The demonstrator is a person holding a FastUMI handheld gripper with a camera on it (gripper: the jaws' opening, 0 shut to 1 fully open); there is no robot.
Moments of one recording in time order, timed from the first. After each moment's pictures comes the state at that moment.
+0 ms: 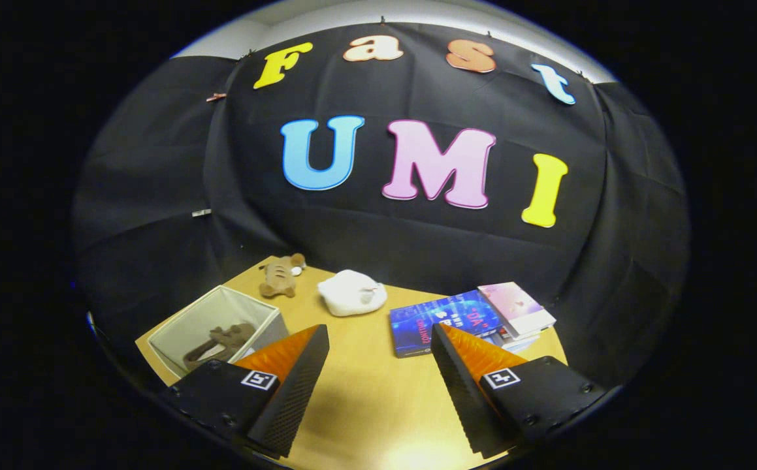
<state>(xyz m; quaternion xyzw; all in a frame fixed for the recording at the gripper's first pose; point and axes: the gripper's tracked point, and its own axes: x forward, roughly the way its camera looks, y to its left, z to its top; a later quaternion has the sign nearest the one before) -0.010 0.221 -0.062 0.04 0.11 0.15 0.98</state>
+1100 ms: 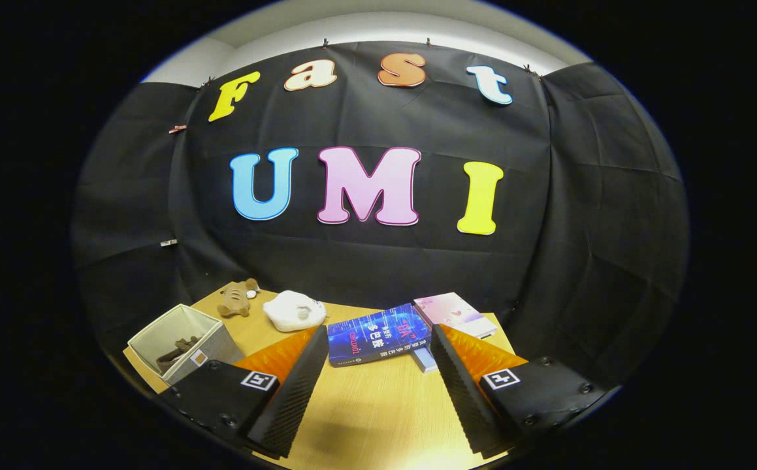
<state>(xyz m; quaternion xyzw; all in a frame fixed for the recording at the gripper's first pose) -0.002 0.083 -0.058 0.07 0.09 0.10 0.99</state>
